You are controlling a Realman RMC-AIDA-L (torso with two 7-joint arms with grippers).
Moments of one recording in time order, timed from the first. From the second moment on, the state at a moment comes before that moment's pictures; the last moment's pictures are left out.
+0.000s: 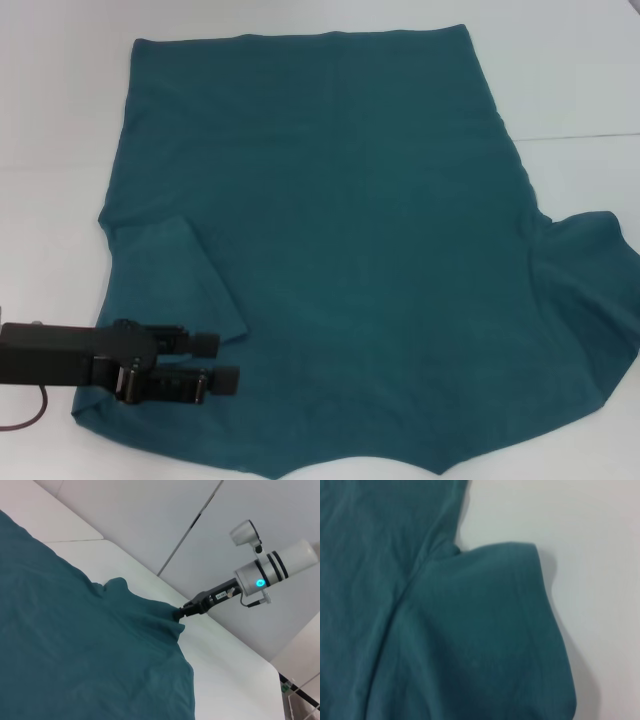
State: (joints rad) left arm -0.59 -2.02 0.70 0.72 2.13 1.79 -1.79; right arm 0.54 2.09 -0.63 -1.12 -2.92 -1.27 2.43
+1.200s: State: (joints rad) left arm -0.57 -2.02 0.69 0.72 2.12 1.79 -1.78; right arm 0.45 2.10 -1.32 -1.51 -2.73 -1.30 2.60
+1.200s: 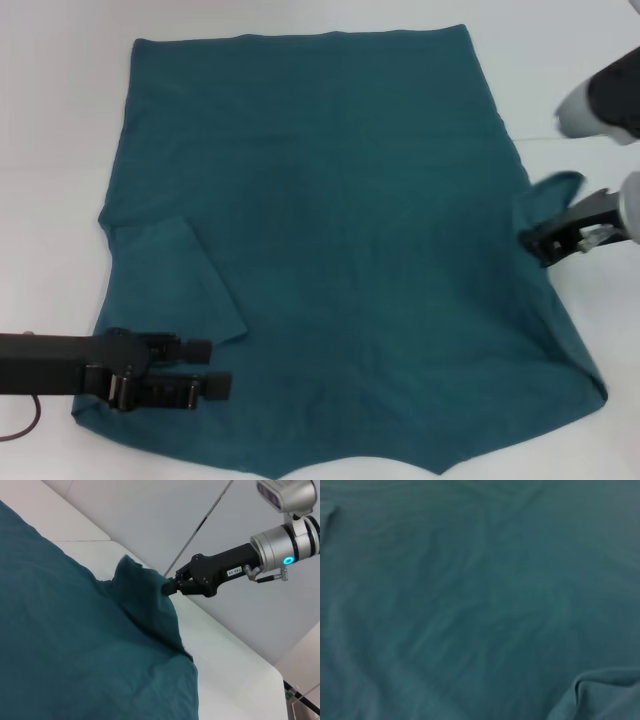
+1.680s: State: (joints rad) left arm -0.55 -2.03 0.67 0.72 2.12 1.79 -1.78; right arm 0.45 2.10 -1.42 -1.49 -2.70 -1.30 2.60
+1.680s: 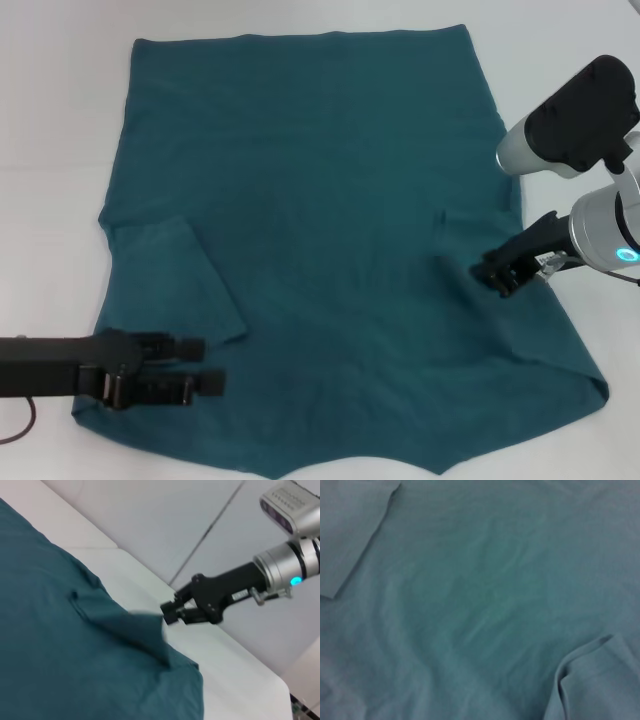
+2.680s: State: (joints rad) left arm -0.52 -2.02 0.60 0.93 2.31 1.73 -2.07; right arm 0.47 2.09 -1.16 -1.47 -2.52 -1.53 2.45
